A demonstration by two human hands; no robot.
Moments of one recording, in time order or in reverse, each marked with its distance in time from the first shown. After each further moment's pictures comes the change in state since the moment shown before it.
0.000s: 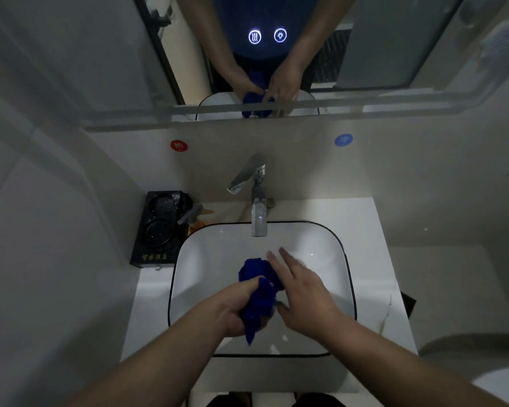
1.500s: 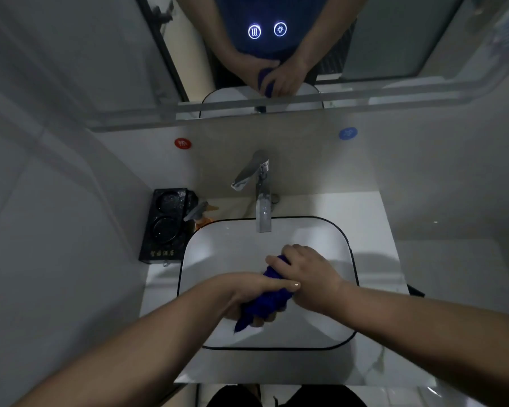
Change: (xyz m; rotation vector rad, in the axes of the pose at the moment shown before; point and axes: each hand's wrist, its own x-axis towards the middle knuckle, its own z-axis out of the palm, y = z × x) left_hand -0.041 0.030 0.018 0.712 -0.129 -0.036; right_hand 0.030 0.012 -0.025 -0.350 -0.011 -0.350
